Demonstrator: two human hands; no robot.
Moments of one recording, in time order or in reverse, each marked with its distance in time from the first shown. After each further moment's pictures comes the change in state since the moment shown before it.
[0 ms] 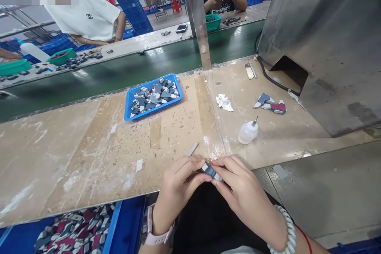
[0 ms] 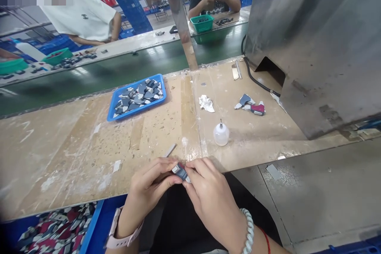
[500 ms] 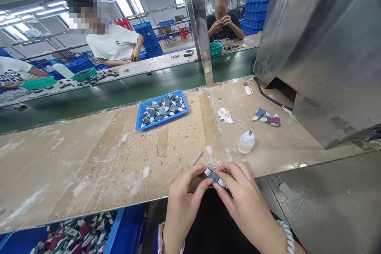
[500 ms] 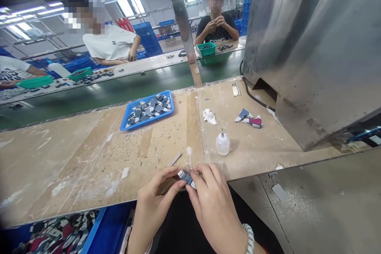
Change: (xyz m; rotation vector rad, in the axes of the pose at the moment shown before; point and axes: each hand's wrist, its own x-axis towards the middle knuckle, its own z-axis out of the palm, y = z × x) left_hand -0.018 0.018 0.015 0.013 0.173 -0.227; right_hand -0.005 0.001 0.011 -0.147 0.145 -0.033
